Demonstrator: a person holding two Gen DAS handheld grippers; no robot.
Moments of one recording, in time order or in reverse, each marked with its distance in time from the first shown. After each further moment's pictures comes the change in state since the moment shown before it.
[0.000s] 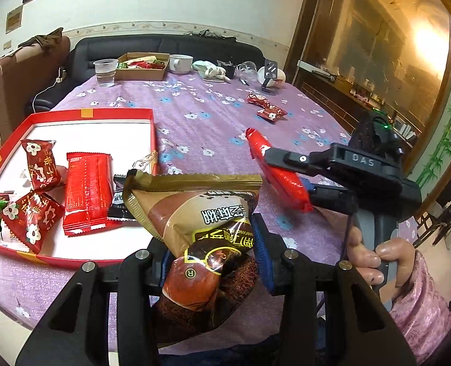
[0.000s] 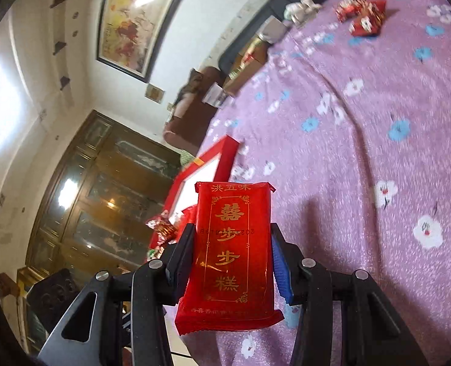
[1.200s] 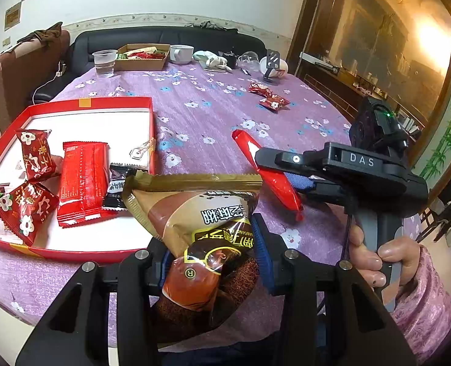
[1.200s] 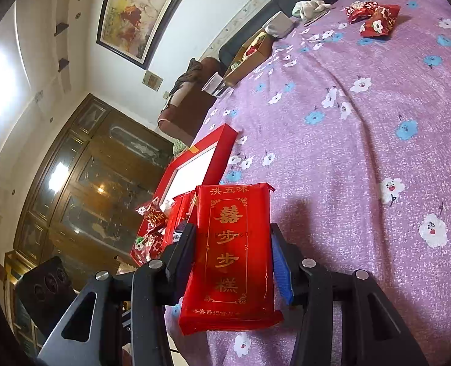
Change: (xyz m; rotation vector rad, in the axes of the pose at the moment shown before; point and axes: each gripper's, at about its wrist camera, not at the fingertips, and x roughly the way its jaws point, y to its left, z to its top) left arm 0.007 -0.001 -0.003 -0.003 0.040 0.012; right arm 0.010 0.007 -0.005 -0.058 0.054 -0.058
